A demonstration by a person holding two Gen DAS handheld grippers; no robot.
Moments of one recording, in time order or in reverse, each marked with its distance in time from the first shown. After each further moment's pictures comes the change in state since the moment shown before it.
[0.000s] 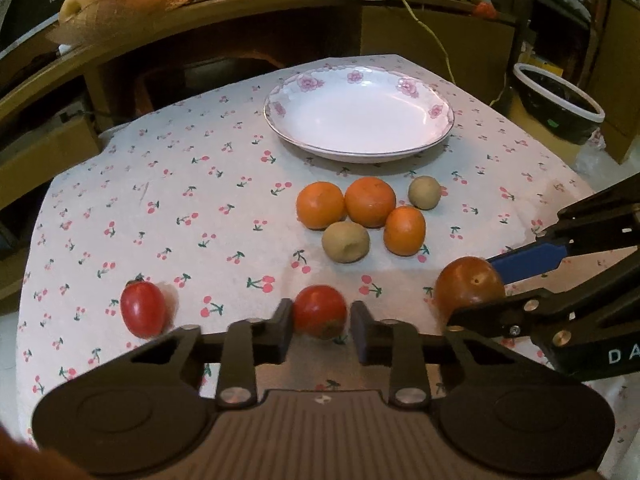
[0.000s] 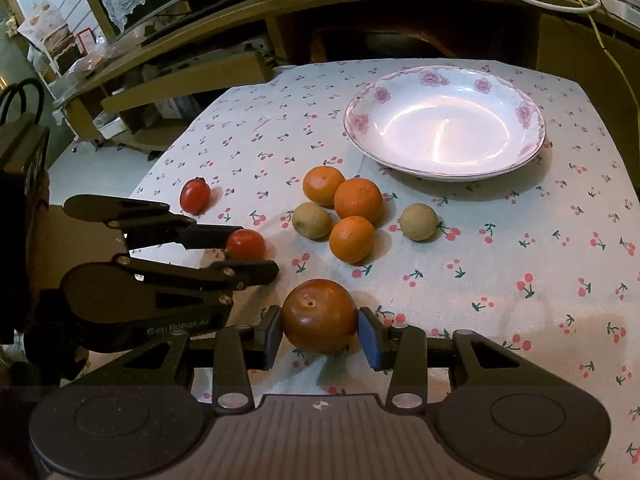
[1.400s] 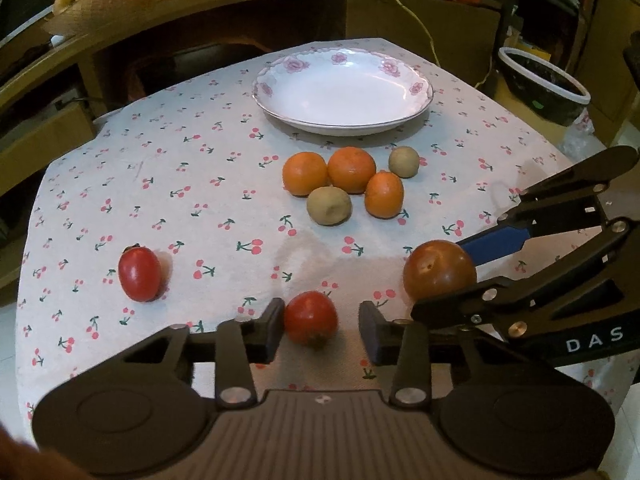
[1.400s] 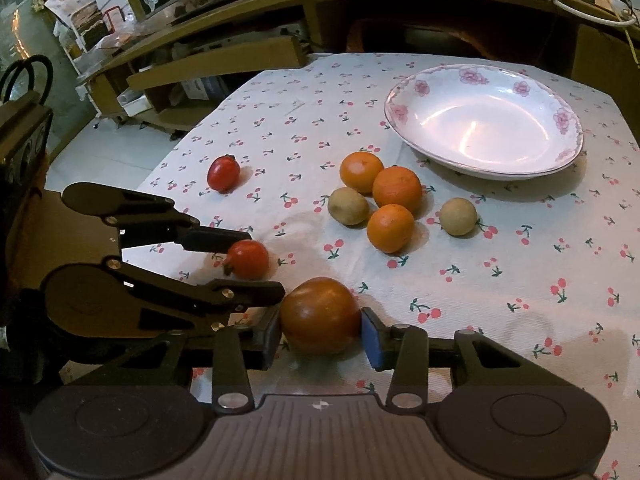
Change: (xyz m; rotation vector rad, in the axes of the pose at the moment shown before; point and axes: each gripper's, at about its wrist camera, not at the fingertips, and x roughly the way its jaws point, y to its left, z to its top) left arm -0.011 -0.007 -0.015 0.024 0.043 -0.024; right arm 0.006 0.014 -0.006 -0.071 0.017 0.043
